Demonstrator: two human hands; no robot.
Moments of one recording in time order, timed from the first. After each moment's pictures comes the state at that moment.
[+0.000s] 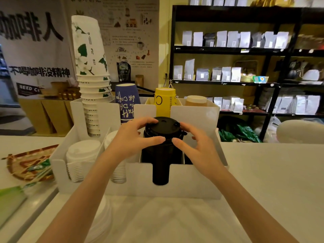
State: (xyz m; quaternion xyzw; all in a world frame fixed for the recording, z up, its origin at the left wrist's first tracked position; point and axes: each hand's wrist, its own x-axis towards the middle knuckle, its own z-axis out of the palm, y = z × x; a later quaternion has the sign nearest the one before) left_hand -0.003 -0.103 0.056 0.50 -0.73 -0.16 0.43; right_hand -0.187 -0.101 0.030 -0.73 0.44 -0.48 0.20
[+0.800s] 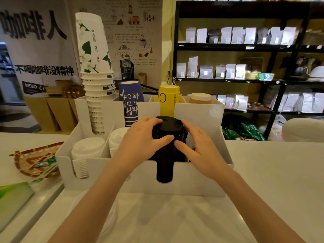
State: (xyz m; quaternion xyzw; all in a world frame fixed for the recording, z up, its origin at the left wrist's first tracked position) left_hand -0.023 -0.089 0.057 0.56 -0.73 -0.01 0.38; right_hand -0.185 -0.106 0.025 -0.79 0.45 -0.40 0.14
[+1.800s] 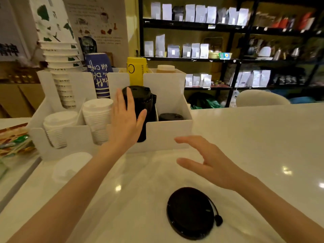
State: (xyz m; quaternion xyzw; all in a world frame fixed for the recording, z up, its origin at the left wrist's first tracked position) left_hand -0.047 -0.072 -0.001 0.56 -0.72 0.04 0.40; right_hand -0.249 0.041 -0.011 -0.80 0.49 -0.29 0.18
